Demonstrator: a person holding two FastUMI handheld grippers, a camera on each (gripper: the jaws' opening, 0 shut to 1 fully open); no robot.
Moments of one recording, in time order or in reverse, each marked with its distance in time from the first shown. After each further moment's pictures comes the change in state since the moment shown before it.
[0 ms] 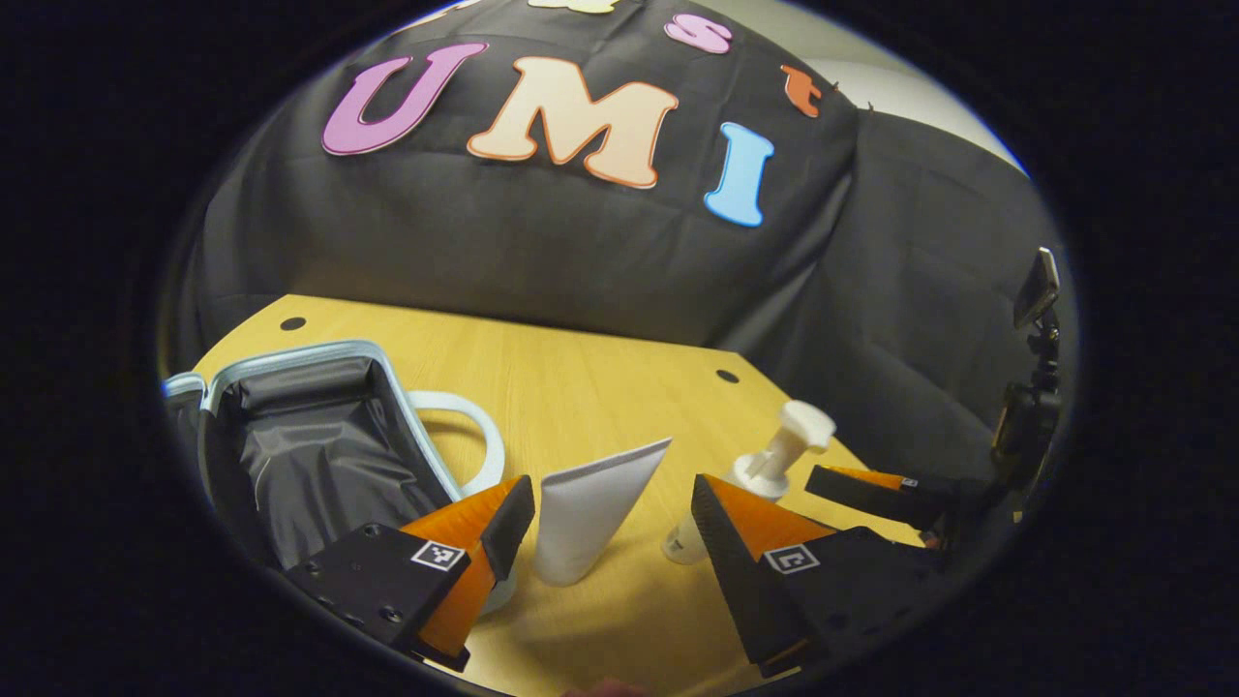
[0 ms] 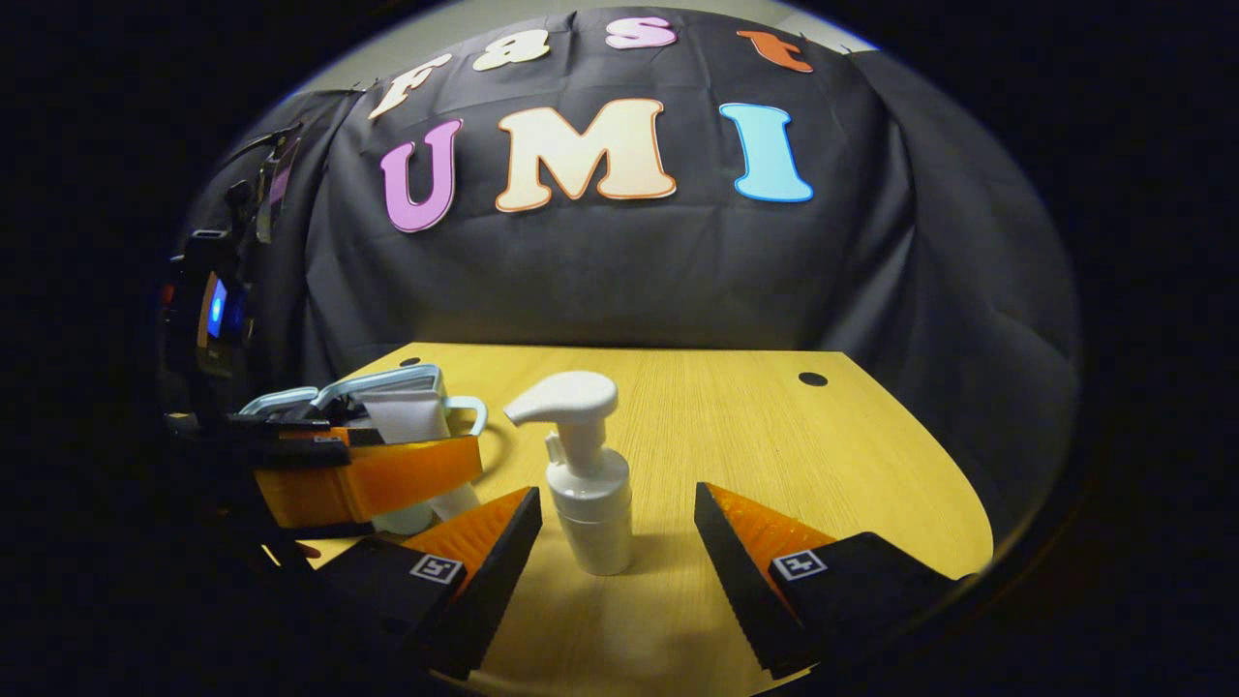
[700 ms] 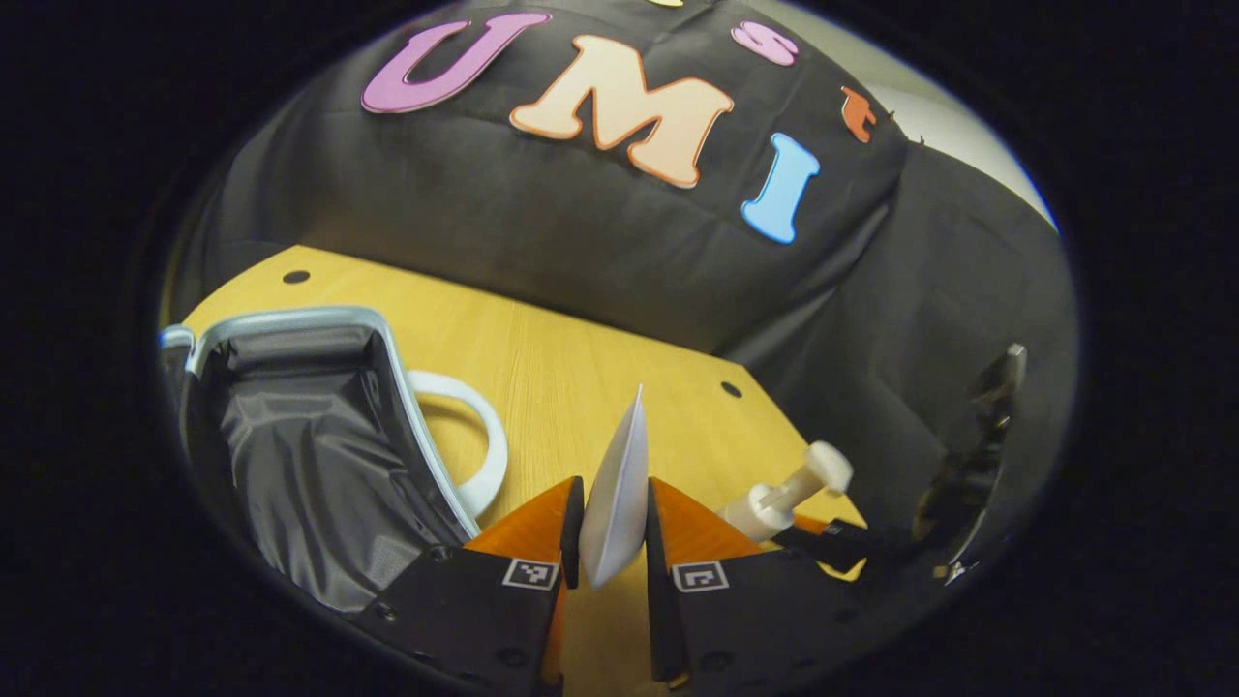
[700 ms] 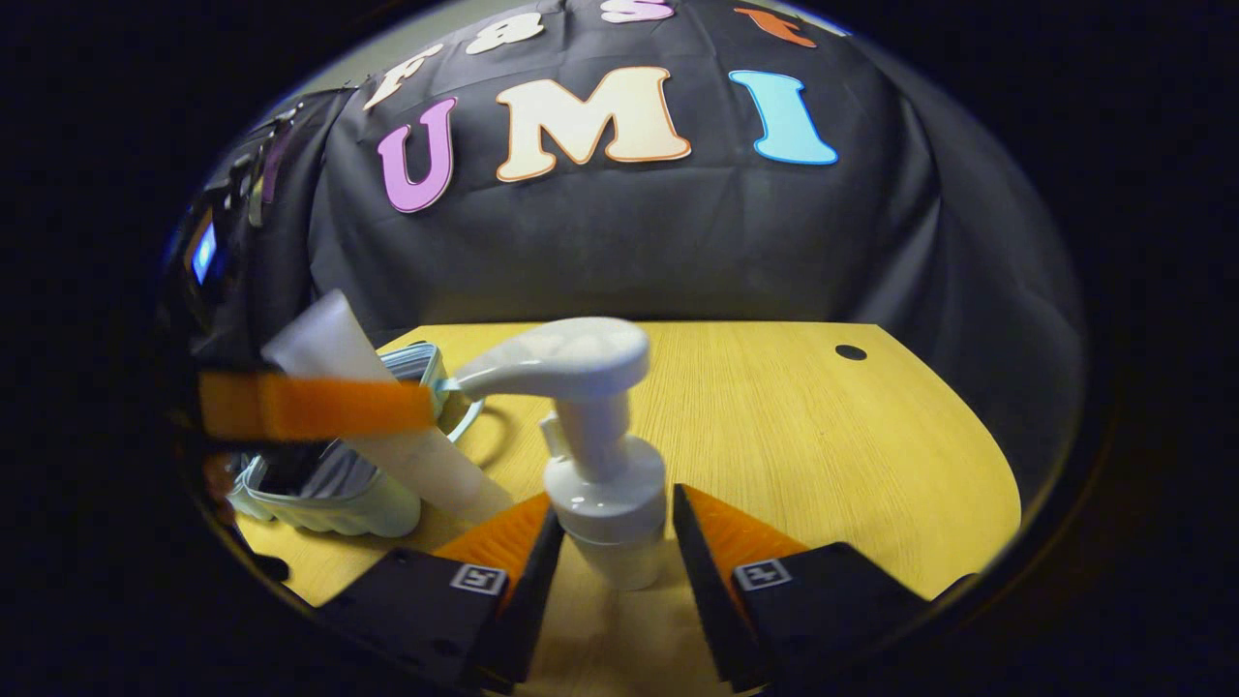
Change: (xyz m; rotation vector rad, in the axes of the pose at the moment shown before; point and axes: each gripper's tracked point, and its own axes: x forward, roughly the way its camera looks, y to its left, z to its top) left arm -0.018 0.003 0.050 -0.120 -0.015 -0.042; right arm 0.038 0.009 -0.015 0.033 0.056 0.047
